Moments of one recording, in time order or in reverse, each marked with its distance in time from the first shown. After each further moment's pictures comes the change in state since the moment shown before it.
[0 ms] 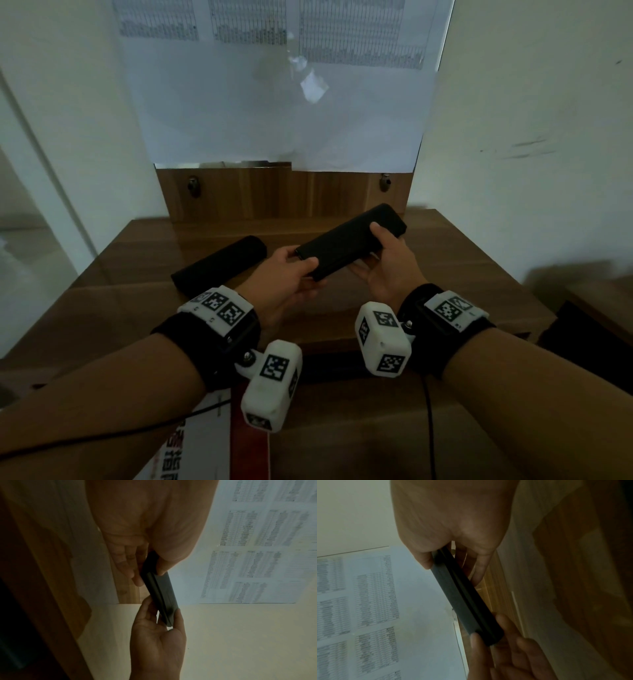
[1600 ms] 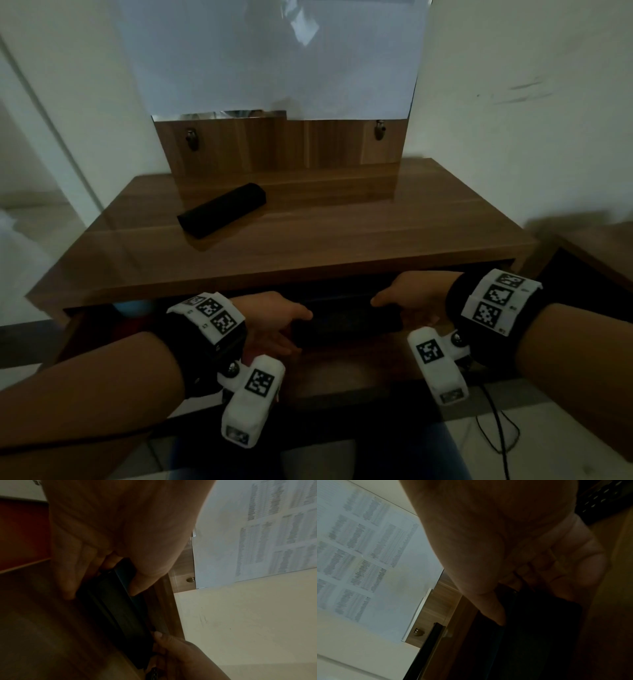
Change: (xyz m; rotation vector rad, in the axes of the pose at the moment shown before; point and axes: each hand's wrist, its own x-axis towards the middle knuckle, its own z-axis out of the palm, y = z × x) left_hand -0.071 -0.086 -0.022 0.572 -0.153 -0.548; right_hand -0.088 0.014 -0.087 -1.523 -0.157 0.696
